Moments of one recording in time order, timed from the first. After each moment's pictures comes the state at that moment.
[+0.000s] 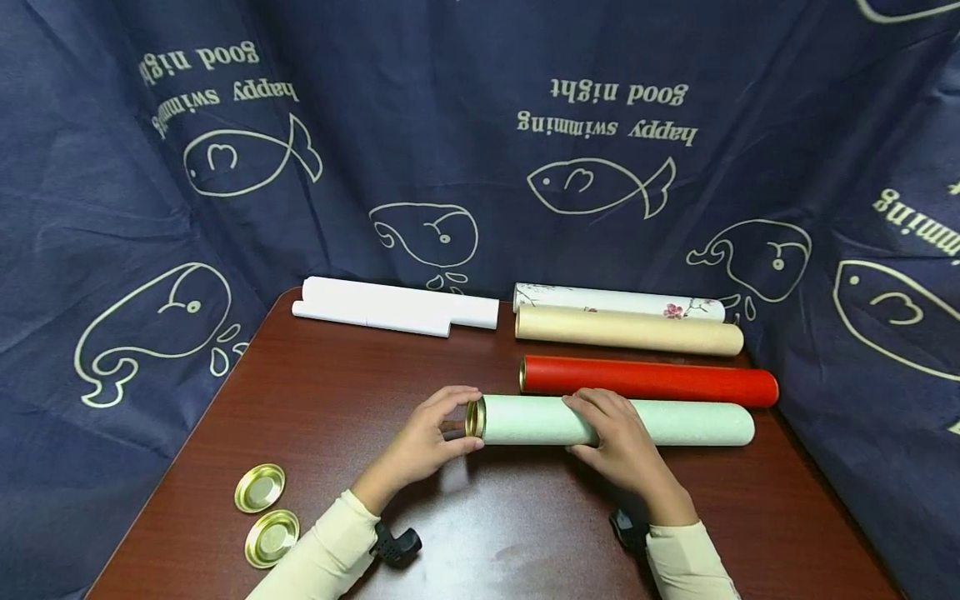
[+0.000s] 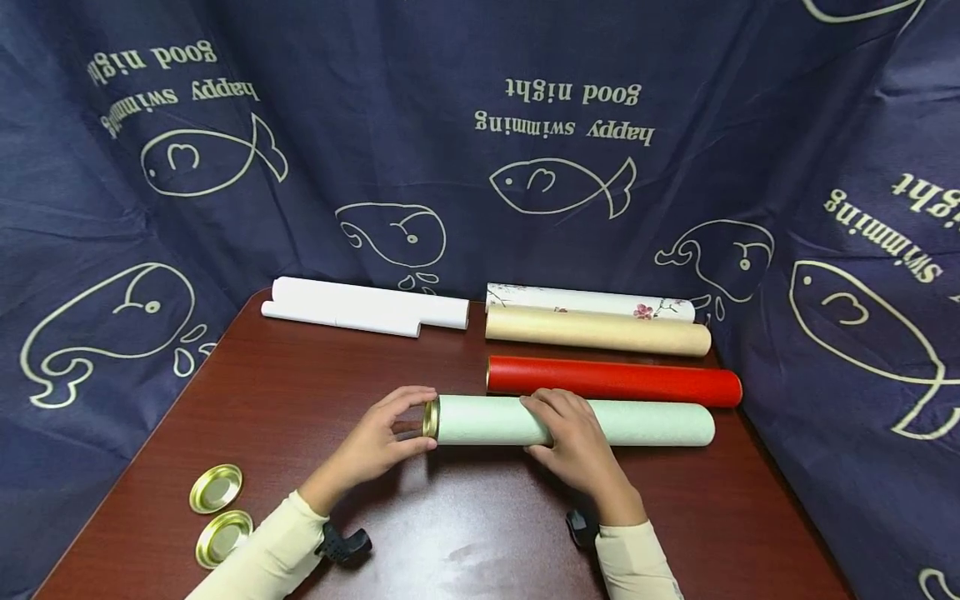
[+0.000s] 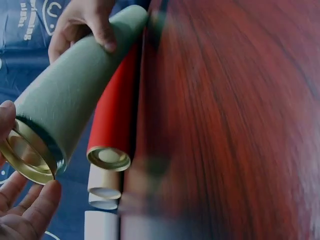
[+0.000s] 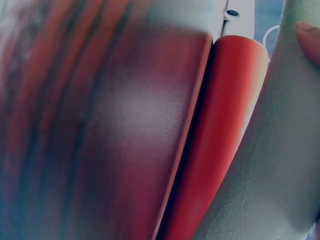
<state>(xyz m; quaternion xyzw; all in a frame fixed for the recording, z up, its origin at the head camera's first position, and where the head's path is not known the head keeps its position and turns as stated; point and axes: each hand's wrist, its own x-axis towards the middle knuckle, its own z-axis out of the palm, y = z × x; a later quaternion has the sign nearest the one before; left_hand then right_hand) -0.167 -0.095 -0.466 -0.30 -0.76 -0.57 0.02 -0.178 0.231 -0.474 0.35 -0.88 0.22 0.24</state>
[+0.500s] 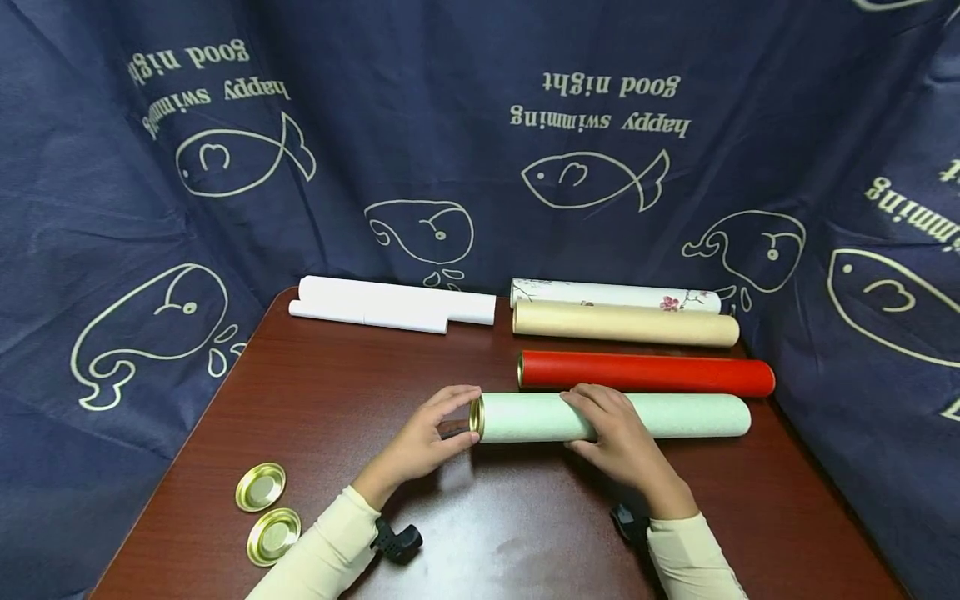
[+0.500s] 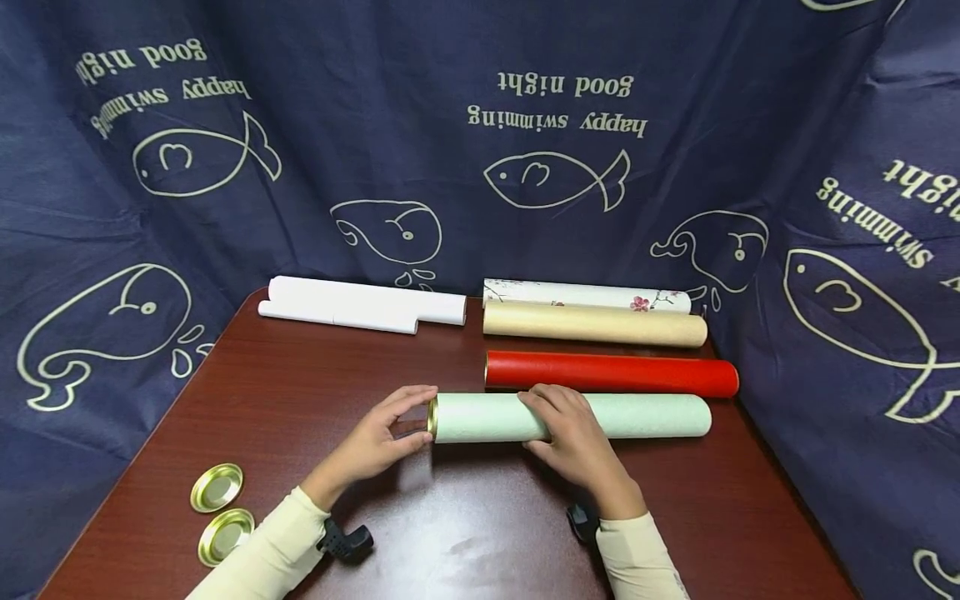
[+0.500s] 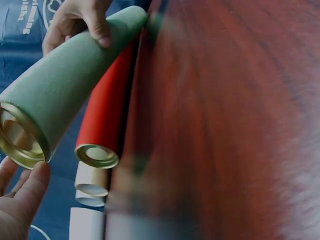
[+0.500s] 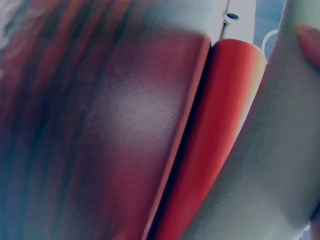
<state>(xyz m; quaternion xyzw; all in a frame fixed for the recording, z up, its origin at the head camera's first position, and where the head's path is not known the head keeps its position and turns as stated) -0.165 -0.097 -0.474 -0.34 -0.71 -0.62 -0.01 -0.171 0.229 -0.470 0.35 -0.88 0.22 0.23</state>
